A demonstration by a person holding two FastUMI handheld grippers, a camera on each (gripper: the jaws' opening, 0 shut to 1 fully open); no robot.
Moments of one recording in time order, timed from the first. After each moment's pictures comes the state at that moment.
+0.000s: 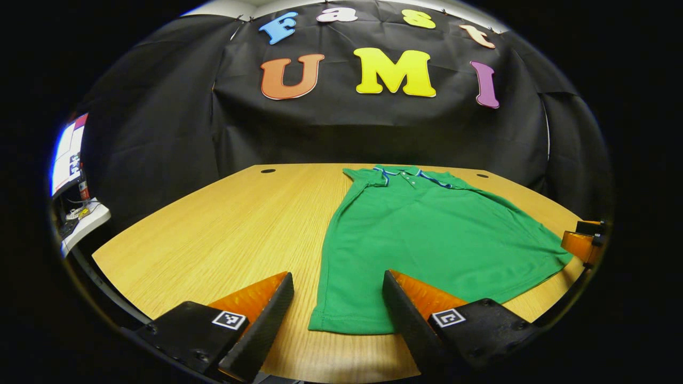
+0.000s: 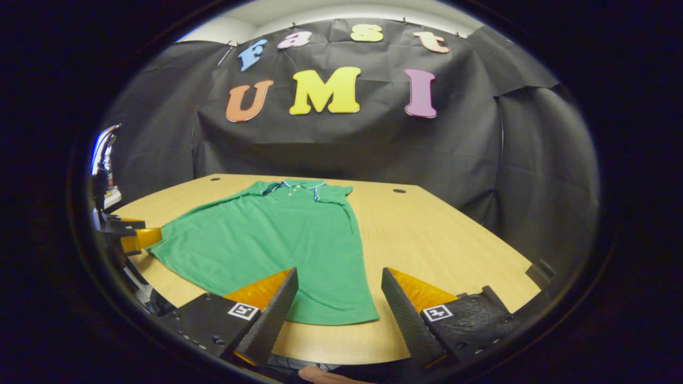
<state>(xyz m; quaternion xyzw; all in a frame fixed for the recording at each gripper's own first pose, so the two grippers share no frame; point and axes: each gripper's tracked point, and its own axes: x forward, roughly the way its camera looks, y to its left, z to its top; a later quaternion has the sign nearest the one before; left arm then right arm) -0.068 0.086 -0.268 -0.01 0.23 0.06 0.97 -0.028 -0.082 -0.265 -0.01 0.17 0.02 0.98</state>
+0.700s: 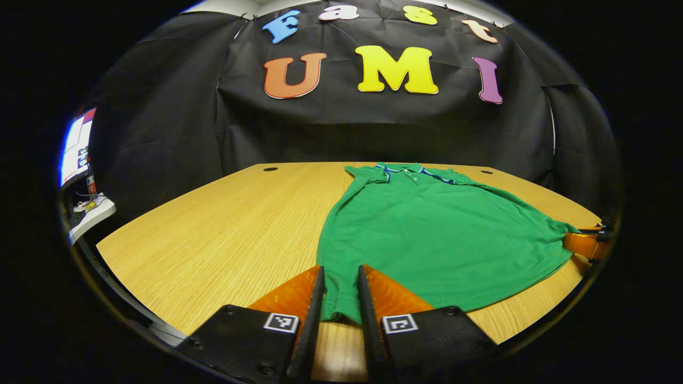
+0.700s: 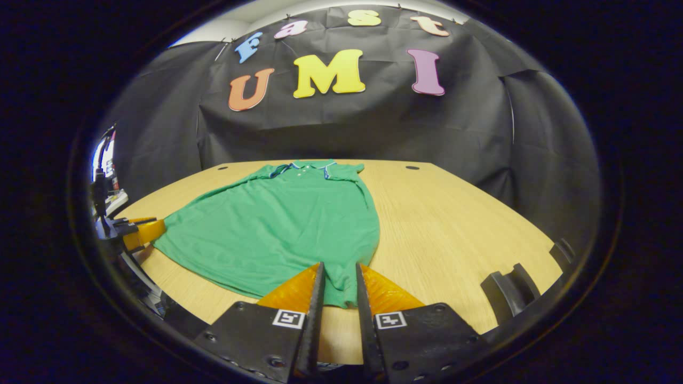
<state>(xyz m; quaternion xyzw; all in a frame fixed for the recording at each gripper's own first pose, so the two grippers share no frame) -0.062 0.075 -0.275 0.00 0.20 0.05 0.98 -0.021 -0.056 -0.293 0.01 0.22 0.06 0.97</state>
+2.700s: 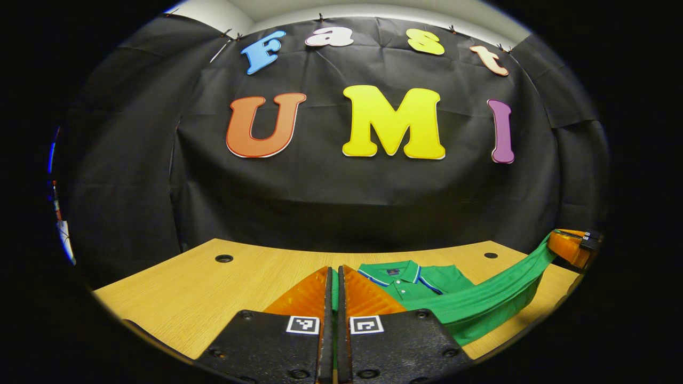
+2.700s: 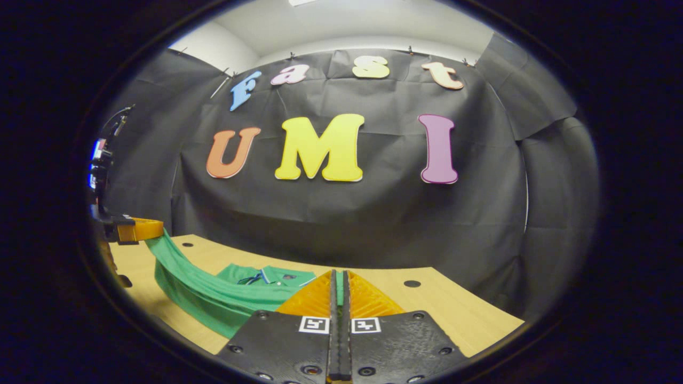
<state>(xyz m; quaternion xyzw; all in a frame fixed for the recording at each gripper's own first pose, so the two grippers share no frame) 0.211 0.075 -0.133 -0.02 0.07 0.03 1.00 0.239 -0.063 -0.103 0.01 -0.01 0.02 1.00</state>
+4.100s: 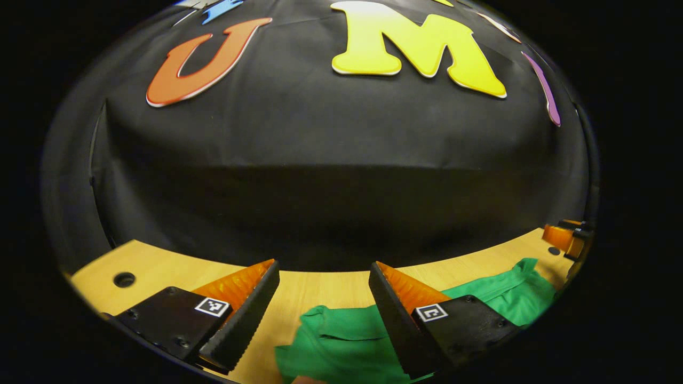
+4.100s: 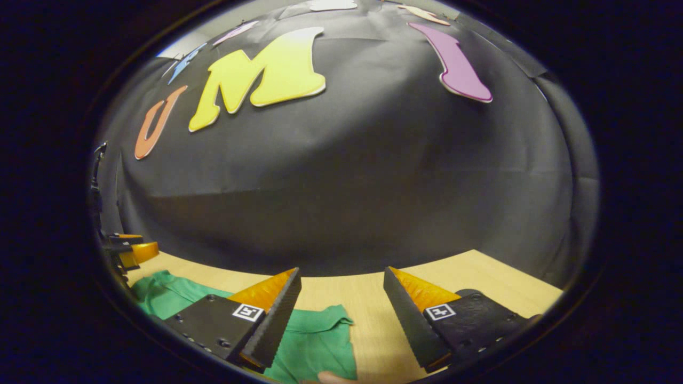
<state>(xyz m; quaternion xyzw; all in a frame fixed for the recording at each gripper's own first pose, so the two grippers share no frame) 0.475 0.101 -0.226 0.05 0.12 0.04 0.99 0.523 -0.099 -0.185 0.05 0.06 -0.04 1.00</state>
